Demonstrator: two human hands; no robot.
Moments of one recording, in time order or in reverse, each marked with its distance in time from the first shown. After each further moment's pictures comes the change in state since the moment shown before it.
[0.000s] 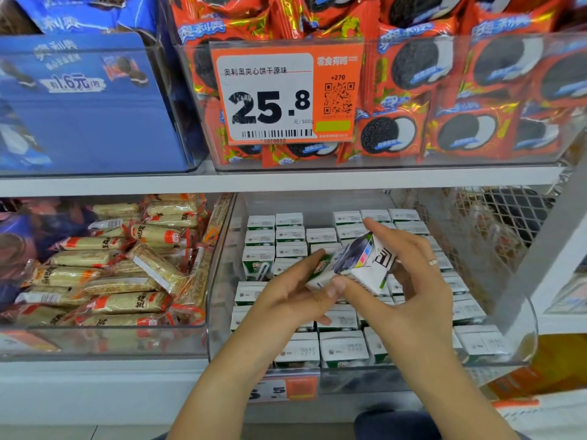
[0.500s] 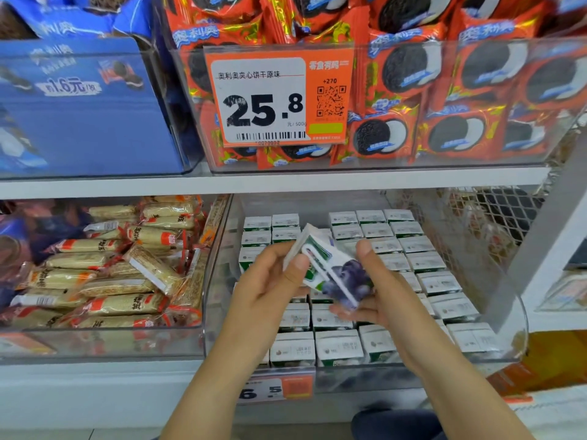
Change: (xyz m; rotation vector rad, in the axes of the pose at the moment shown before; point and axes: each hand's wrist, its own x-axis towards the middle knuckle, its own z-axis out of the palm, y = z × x) left_hand -0.003 0.008 -0.001 0.022 0.203 0.244; right_hand 0.013 0.013 -0.003 0.330 -0.309 0.695
